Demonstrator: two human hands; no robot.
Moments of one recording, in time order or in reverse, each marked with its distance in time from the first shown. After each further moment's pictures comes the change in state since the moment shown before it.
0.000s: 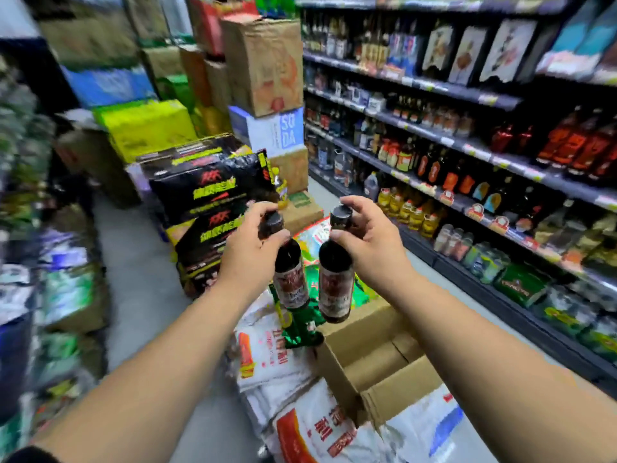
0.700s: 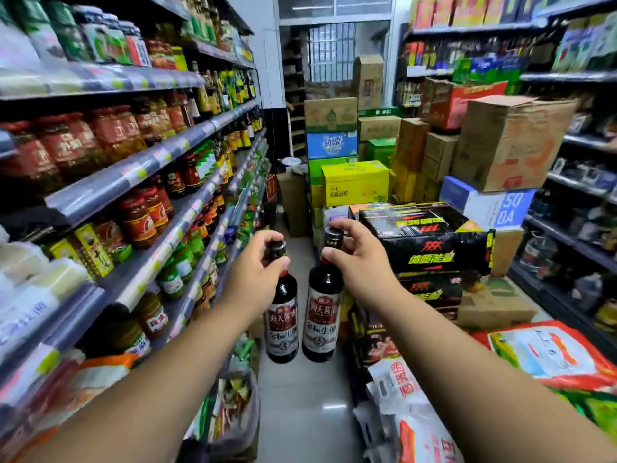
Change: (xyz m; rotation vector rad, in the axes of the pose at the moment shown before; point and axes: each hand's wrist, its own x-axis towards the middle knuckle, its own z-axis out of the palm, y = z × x) left_hand 0.024 -0.094 -0.418 0.179 0.406 -0.148; right_hand 0.072 -0.161 0.435 0.347 -0.491 -0.059
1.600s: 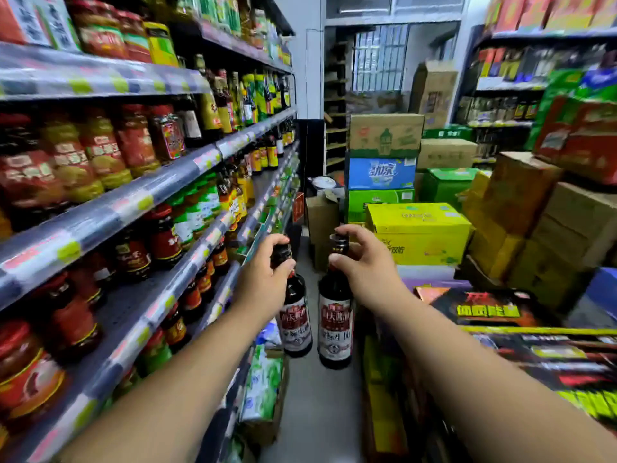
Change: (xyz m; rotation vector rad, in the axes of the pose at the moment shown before) left_hand 0.463 -0.180 0.035 0.114 0.161 -0.021; right_hand 0.493 0.139 0.084 -0.086 -0.088 -0.070
